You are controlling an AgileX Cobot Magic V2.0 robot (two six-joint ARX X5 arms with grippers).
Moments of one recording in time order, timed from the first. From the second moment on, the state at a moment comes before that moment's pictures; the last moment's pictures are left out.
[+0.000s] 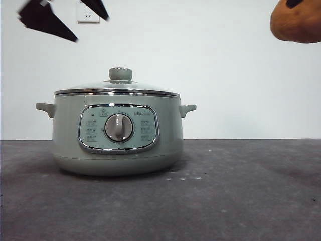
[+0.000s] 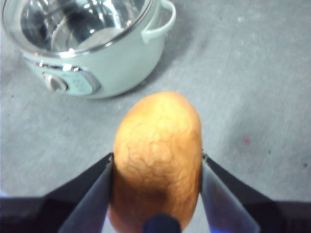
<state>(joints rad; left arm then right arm) -0.28 1.41 1.35 -0.53 0.35 0.04 0.38 0.87 1.04 -0.90 -0.17 -0.03</state>
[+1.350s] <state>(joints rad) -0.39 1.68 1.43 -0.46 0.21 0.09 0.38 0.82 1.04 -0.97 -0.19 -0.03</state>
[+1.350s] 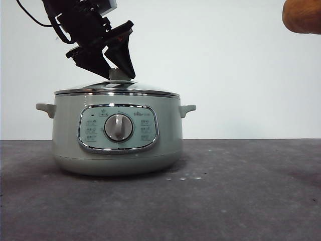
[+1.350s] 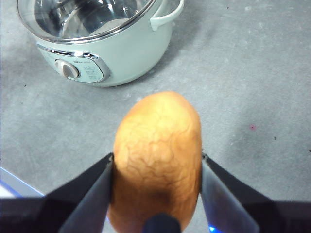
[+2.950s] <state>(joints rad) -0.19 1.20 1.53 -0.89 0.29 0.12 0.38 0.95 1.04 -0.72 -0.29 -0.02</state>
